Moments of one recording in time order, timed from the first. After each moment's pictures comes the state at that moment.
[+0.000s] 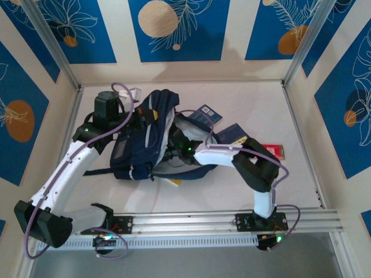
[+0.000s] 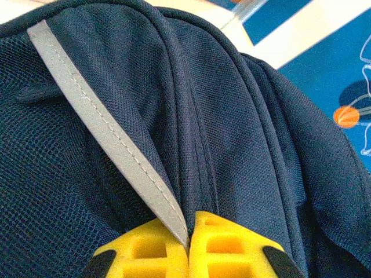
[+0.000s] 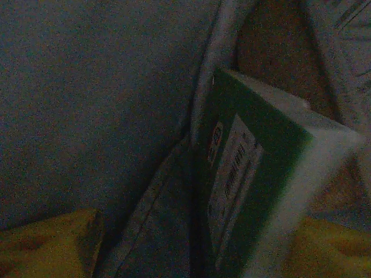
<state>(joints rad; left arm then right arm) -0.35 1.17 1.20 -0.48 0.49 -0.53 0.94 1.84 1.14 0.21 -0.41 1.00</state>
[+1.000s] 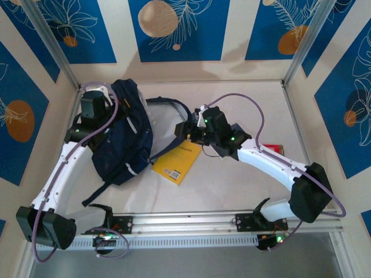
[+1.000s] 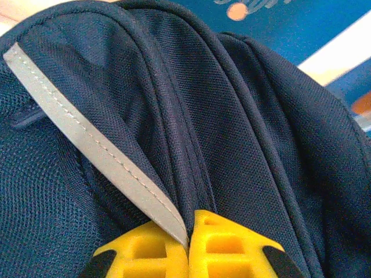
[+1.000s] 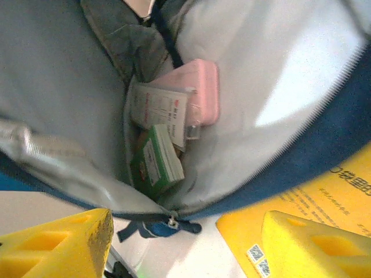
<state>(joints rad) -0.20 1.17 1.17 -0.45 0.05 -0.57 0.69 1.36 1.01 -0.19 -0.26 0.85</state>
